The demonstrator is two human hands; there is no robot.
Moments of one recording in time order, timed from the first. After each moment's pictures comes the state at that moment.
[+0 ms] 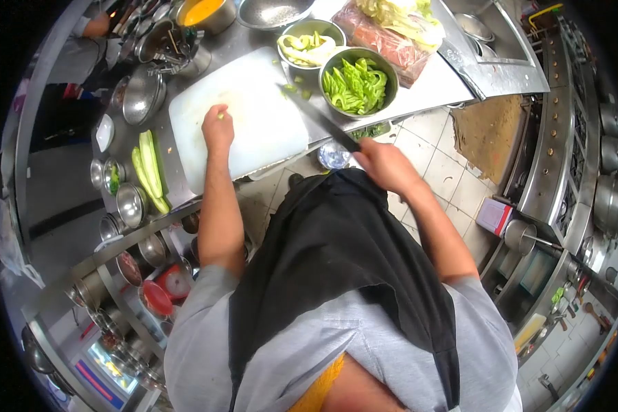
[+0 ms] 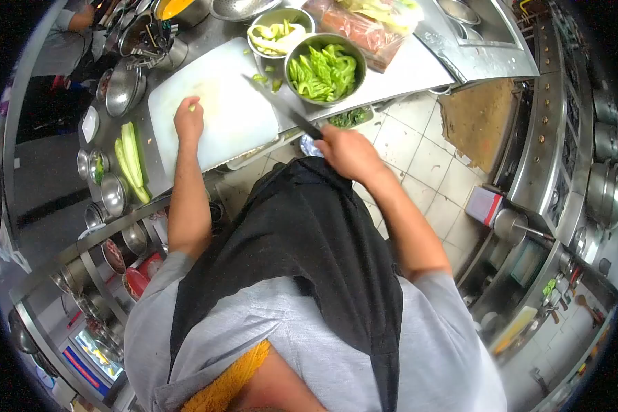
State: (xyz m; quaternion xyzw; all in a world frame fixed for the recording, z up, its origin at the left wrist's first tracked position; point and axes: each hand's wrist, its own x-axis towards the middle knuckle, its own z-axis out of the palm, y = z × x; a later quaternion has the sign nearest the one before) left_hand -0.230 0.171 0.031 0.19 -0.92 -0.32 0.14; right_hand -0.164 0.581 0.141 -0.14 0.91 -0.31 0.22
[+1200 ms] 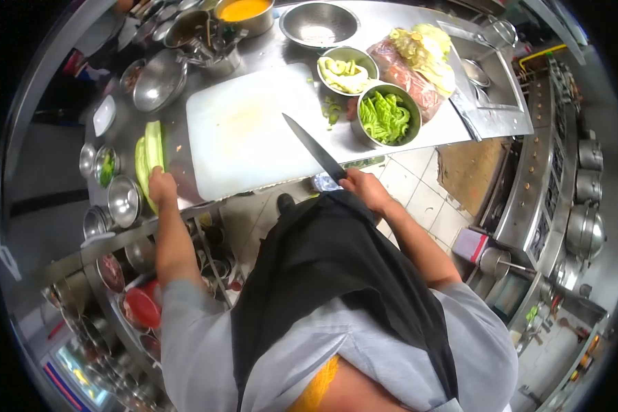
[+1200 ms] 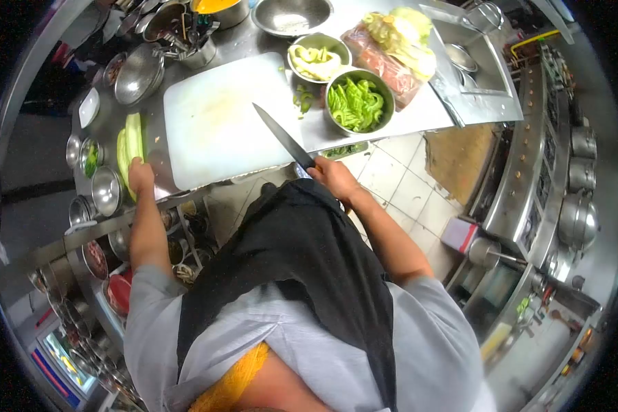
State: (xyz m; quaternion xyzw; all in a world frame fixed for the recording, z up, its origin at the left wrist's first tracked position) left_hand -0.099 -0.085 -0.007 0.41 -0.91 -0.05 0.03; right_hand -0.162 0.491 0.100 -0.09 0.87 -0.36 0.34
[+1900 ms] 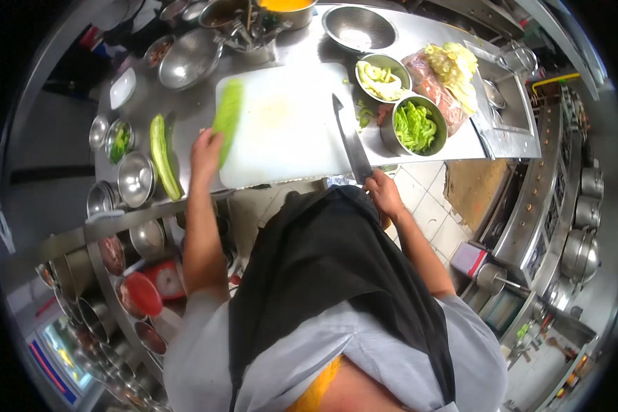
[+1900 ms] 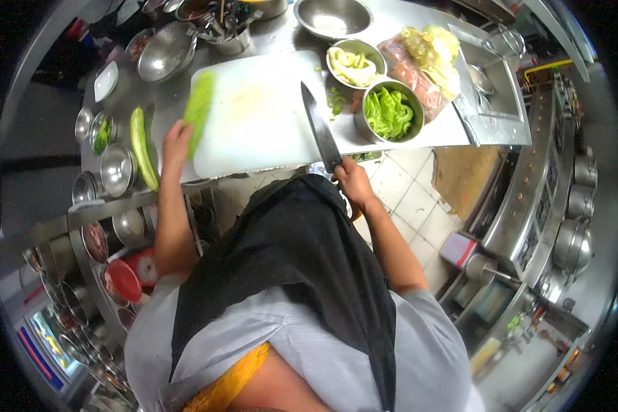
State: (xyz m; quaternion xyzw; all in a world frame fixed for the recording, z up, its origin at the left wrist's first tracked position) left_hand -0.126 0.011 0.063 0.26 -0.80 -0.53 0.08; right_hand -0.151 0.463 0.074 -0.03 0.87 -0.42 0.28
